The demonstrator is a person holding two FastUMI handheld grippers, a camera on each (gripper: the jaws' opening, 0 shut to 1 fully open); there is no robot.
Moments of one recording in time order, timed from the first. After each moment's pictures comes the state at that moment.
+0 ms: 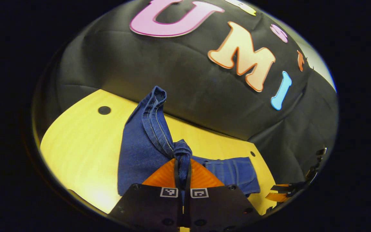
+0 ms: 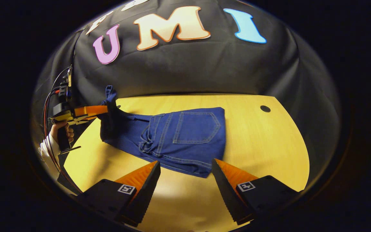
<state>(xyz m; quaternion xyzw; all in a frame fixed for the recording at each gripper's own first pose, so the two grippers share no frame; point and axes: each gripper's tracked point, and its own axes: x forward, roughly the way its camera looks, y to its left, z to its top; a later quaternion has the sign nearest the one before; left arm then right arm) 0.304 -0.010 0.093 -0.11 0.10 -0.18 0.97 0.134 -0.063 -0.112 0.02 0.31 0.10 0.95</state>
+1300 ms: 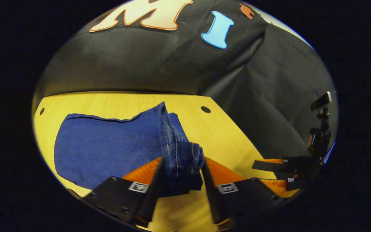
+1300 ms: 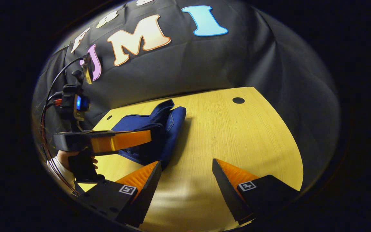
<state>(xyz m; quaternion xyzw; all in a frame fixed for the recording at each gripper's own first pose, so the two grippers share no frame) 0.219 -0.260 -0.003 0.03 0.19 -0.28 0.94 0.131 -0.168 -0.117 0.08 0.29 0.09 0.95</state>
